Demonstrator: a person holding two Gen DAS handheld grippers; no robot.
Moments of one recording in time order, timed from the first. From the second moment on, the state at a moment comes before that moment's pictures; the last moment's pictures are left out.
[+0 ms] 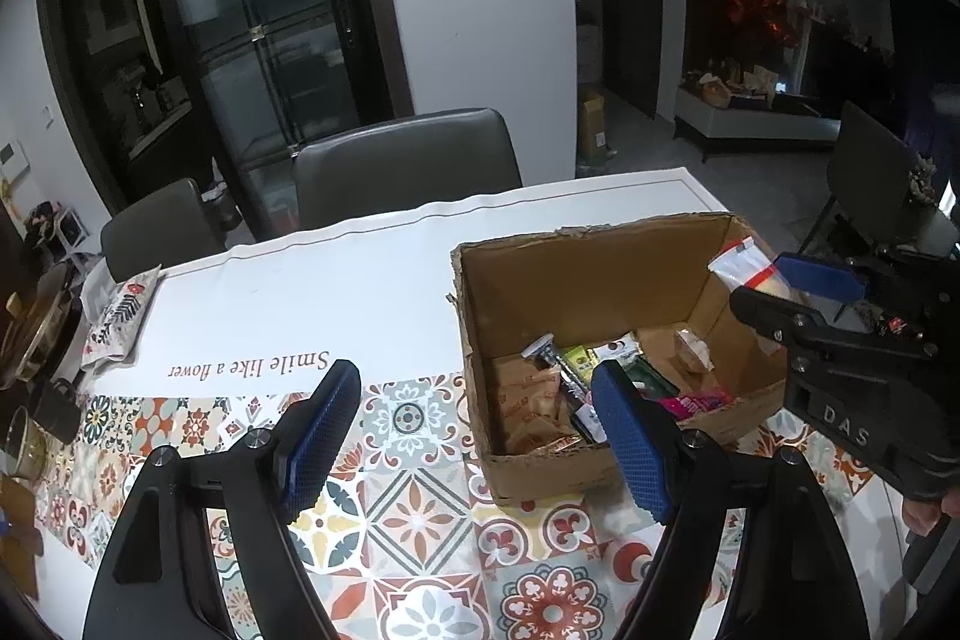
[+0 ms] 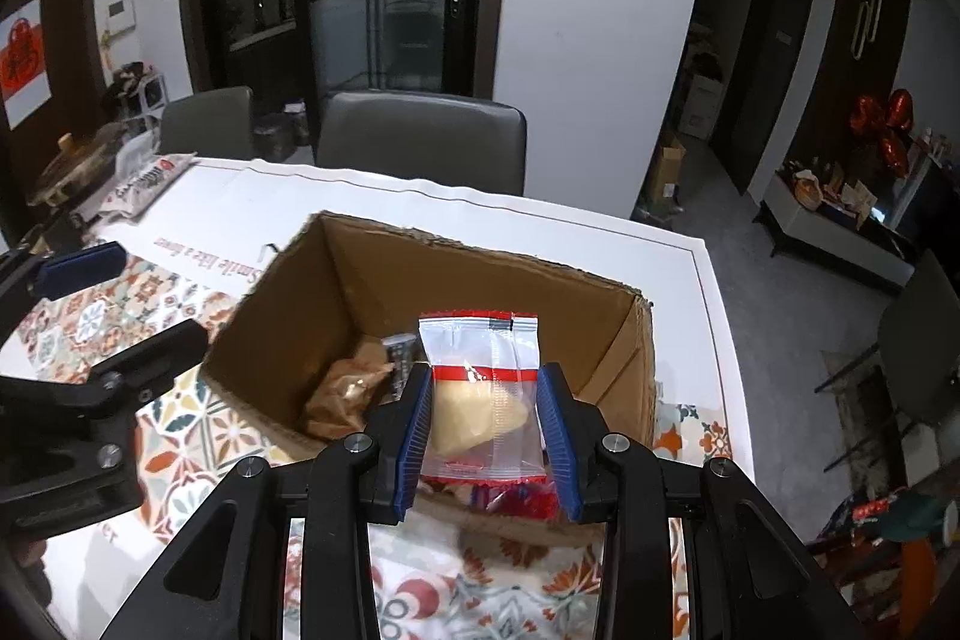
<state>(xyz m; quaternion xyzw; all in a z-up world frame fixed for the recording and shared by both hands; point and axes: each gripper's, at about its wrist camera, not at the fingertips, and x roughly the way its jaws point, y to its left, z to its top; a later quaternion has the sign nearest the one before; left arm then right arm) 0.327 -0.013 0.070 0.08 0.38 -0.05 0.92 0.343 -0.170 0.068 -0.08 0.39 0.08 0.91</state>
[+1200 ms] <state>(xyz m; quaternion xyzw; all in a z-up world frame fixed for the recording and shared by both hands) 0.156 -0.008 0.087 0.07 0.27 -0.04 0.96 0.164 -0.196 0.082 -0.03 0.28 0.04 0.96</state>
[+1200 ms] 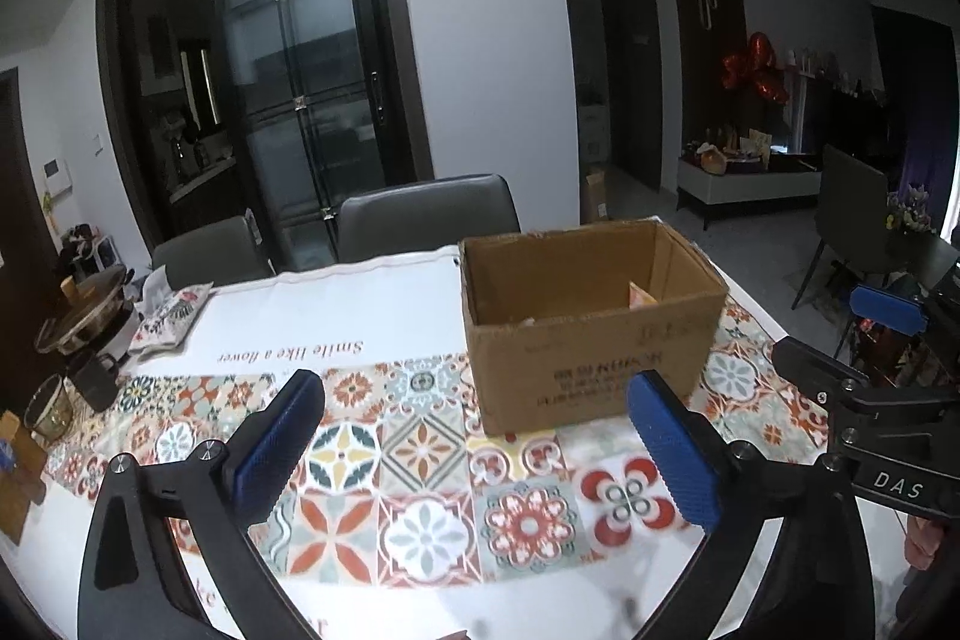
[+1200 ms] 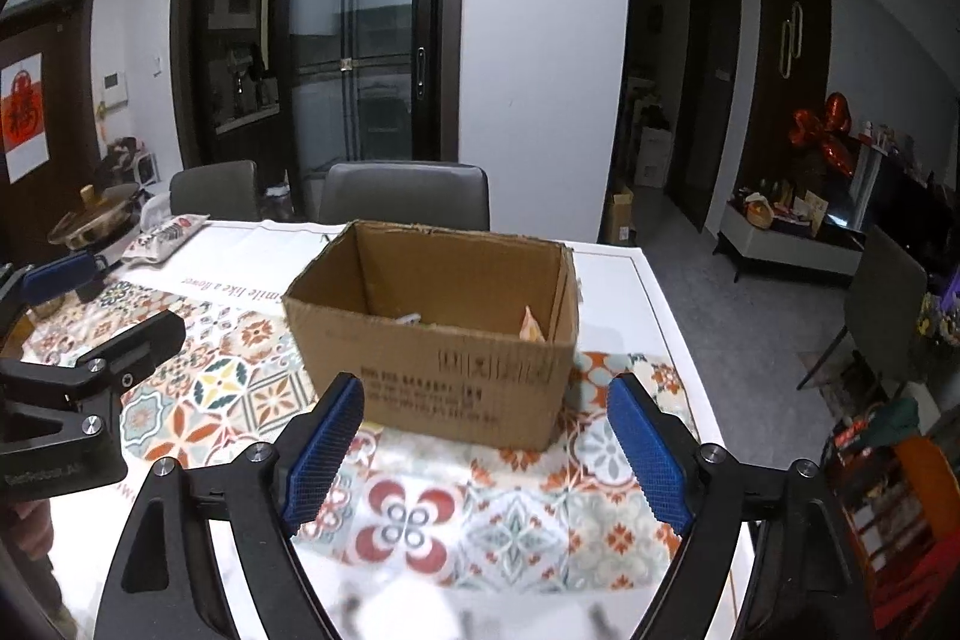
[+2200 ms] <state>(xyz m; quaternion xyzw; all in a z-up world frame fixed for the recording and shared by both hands) 0.050 -0.012 0.064 0.05 0.22 -0.04 0.97 0.052 -0.207 0.053 -0.01 0.24 0.03 0.97</state>
